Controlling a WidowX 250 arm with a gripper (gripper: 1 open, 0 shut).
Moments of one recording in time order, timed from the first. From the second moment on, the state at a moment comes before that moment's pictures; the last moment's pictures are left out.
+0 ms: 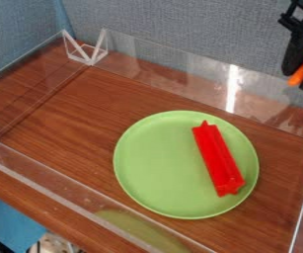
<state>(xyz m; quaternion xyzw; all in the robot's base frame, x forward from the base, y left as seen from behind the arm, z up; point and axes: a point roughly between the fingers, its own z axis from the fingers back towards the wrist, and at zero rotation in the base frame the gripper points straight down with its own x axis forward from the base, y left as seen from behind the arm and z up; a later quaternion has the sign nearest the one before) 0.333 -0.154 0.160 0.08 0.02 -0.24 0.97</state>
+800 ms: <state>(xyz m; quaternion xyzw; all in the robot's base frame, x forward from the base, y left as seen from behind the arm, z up) 0.302 -0.106 0.181 0.12 0.00 -0.09 0.99</state>
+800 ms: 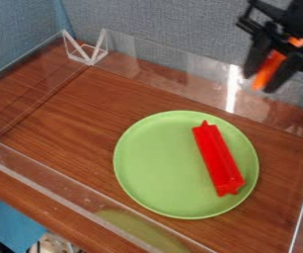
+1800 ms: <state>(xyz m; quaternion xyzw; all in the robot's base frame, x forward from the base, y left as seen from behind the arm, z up) 0.214 0.092 0.125 0.07 -0.05 0.10 0.99</state>
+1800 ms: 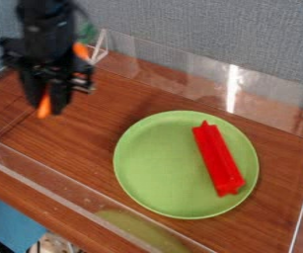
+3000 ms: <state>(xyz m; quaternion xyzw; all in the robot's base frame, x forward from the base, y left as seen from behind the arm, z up) 0.278 0.138 0.065 0.00 -0.12 0.11 0.99</state>
